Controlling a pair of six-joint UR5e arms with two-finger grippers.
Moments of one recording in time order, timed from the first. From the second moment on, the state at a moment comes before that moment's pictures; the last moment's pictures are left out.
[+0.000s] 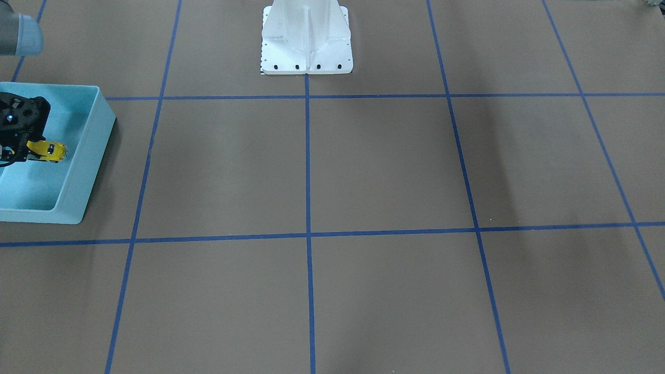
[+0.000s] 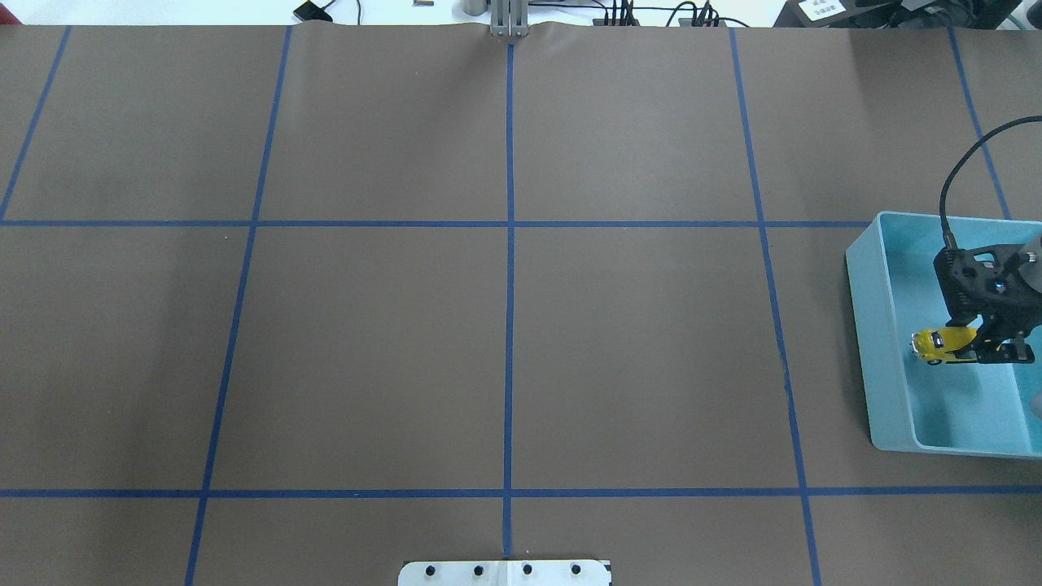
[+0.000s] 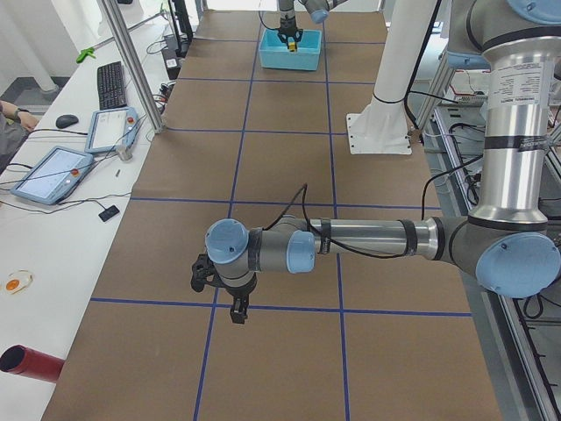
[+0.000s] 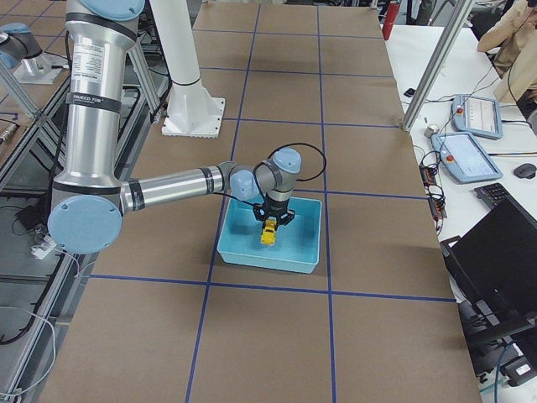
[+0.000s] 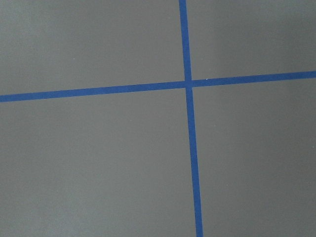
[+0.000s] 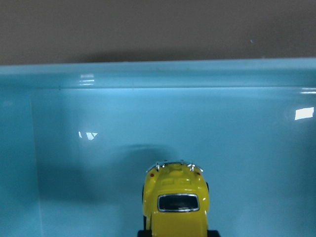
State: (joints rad) left arm -1.57 -1.55 -1.58 -1.57 -2.37 0.08; right arm 0.97 -1.70 1.85 -1.43 2.19 -0.86
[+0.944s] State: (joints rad) left arm -1.57 -1.54 -1.58 -1.57 -2.38 0.08; right arm 0.98 -1.69 1.91 -1.44 2.20 -0.83
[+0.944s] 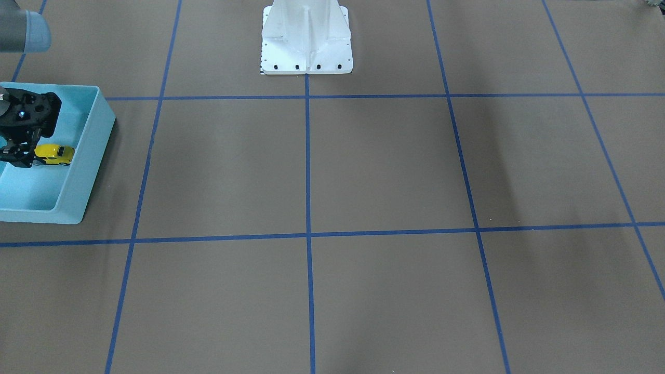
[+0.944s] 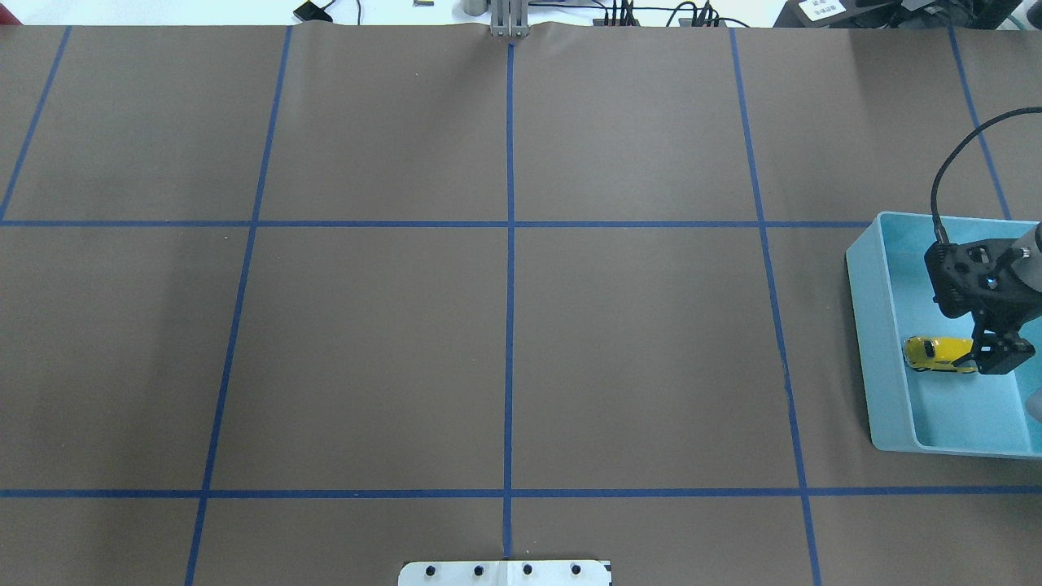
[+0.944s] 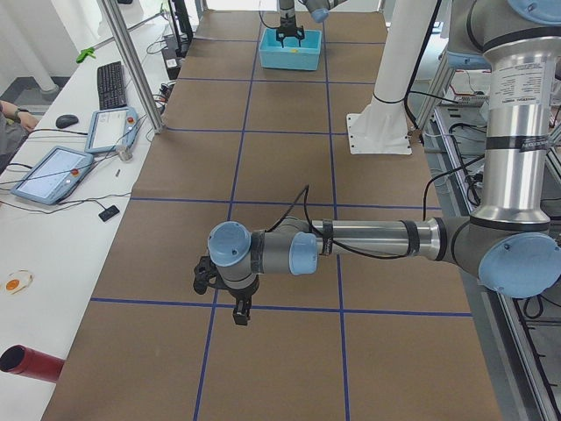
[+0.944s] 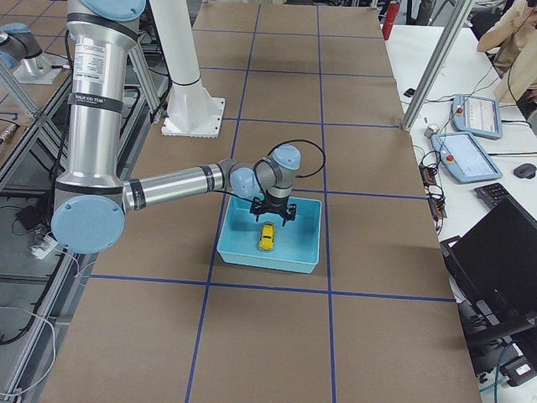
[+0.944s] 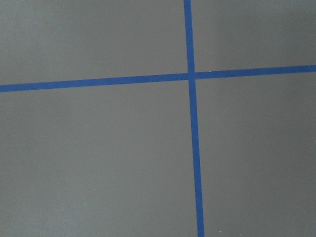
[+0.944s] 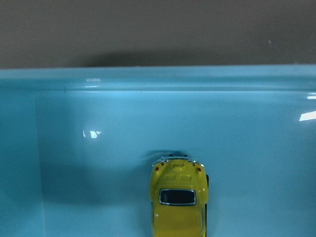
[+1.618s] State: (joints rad) left arm -1.57 -1.54 -1.58 -1.57 -2.38 0.08; right arm 1.34 -1.53 1.82 -1.71 2.33 -0.74
